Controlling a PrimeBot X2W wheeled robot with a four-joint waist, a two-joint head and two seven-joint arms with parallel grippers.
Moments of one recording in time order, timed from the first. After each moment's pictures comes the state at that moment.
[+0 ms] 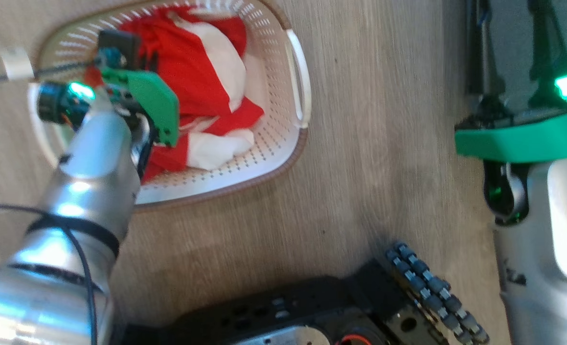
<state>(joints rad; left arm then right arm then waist) -1.09 0.06 -0.45 1.27 -0.32 -0.02 -0.20 -0.51 -0.06 0.04 0.00 0.22 0.12 -0.26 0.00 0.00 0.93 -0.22</state>
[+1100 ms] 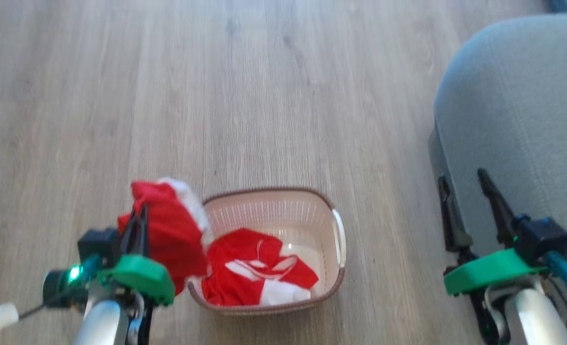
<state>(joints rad) -0.21 0.13 -0.18 0.42 -0.27 0.08 -0.25 -0.08 -0.09 0.01 0.13 0.18 0.12 -0.26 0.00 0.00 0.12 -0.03</state>
